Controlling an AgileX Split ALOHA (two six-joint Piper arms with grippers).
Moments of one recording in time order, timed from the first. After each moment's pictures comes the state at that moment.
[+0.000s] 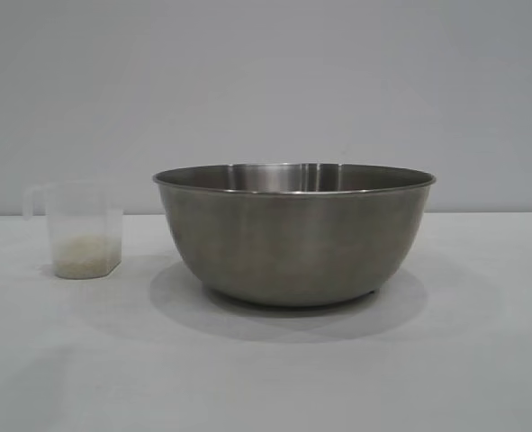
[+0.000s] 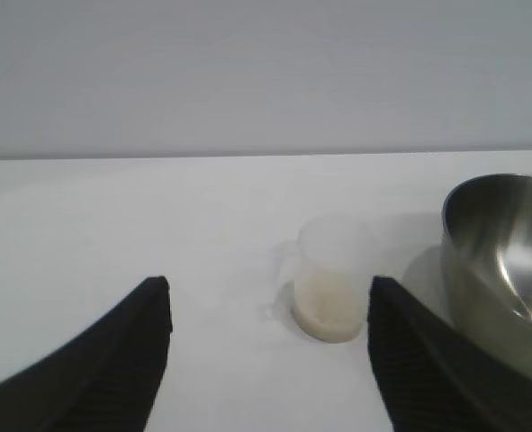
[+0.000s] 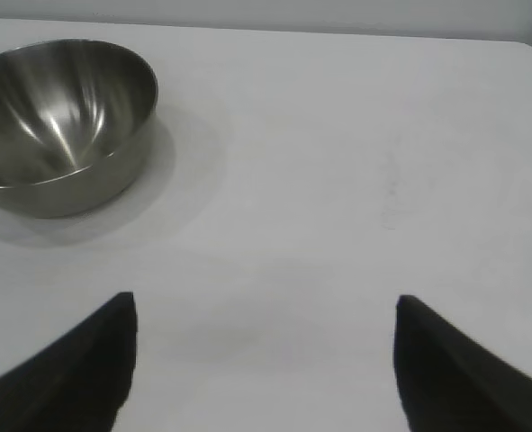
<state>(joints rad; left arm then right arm) -0.22 0.72 -0.02 -0.08 -0.47 -0.03 0.17 -0.02 -0.49 0.03 1.14 -0.02</state>
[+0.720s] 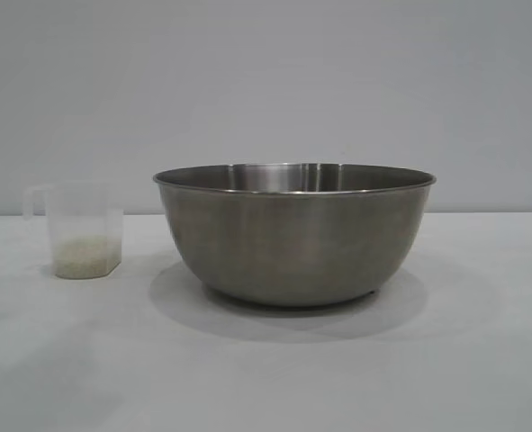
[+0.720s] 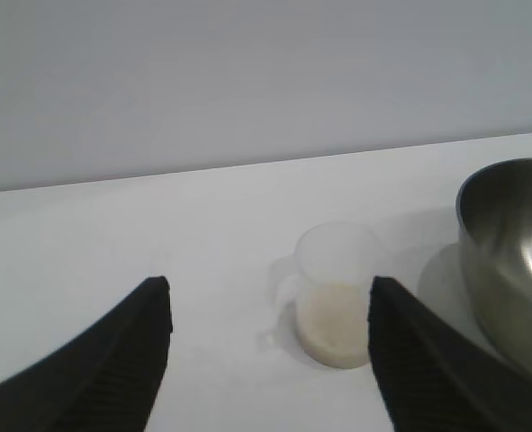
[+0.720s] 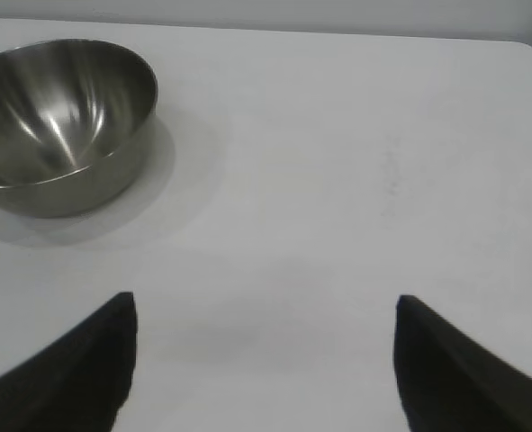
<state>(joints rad) -0.22 1.37 -0.02 -0.01 -1.10 -0.02 0.17 -0.02 -0.49 0.03 1.14 -0.02</state>
